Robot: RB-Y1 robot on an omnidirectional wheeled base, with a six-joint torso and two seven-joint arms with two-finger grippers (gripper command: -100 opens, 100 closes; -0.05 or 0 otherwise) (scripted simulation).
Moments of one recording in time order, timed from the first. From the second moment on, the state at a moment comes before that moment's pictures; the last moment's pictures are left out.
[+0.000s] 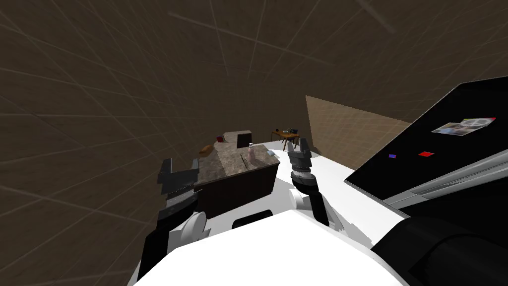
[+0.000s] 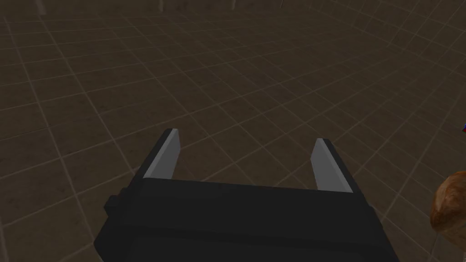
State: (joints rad) left arm 0.47 -0.04 0.00 -2.29 0.10 -0.50 0.14; right arm 0.49 0.04 -0.06 -2.39 0.12 -0.61 0.00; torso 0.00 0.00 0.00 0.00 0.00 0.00
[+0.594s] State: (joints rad) left arm 0.45 0.12 0.00 -2.22 0.05 -0.53 0.08; right arm 0.49 0.04 -0.06 -2.39 0.12 -0.61 0.00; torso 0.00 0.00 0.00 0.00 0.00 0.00
